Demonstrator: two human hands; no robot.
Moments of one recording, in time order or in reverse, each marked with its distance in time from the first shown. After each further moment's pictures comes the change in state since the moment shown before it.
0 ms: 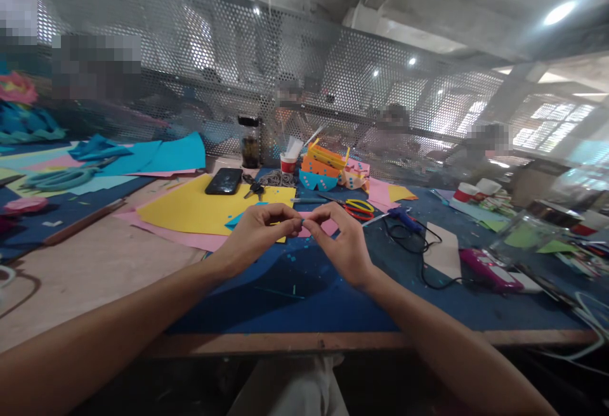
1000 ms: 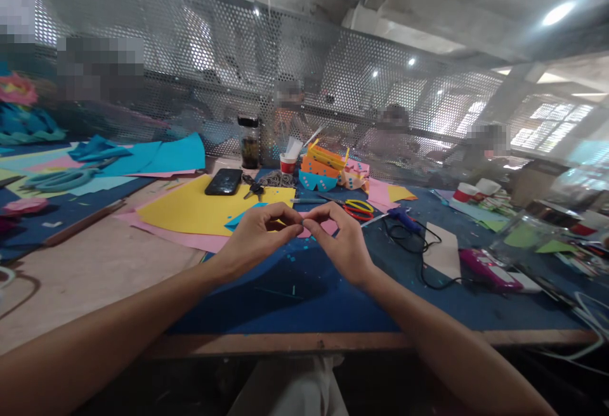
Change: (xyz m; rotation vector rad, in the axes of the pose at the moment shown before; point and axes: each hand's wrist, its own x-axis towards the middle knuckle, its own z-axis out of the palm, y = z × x) left_hand -0.004 0.005 0.002 0.158 0.016 0.061; right_hand 0.003 -0.004 -0.001 0.070 -0.033 0.090
